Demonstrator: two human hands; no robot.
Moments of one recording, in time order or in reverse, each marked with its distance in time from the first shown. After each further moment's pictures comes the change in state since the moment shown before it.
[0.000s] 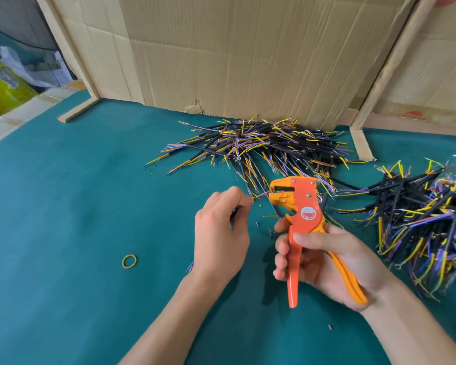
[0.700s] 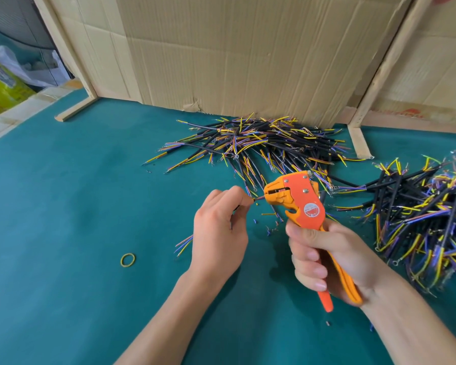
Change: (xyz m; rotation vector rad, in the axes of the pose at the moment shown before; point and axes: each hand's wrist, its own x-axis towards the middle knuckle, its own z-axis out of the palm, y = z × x) left_hand 0.001 -0.004 0.001 0.065 -0.007 0.143; right_hand -0.002 -0.002 0.005 -0.186 0.092 -0.021
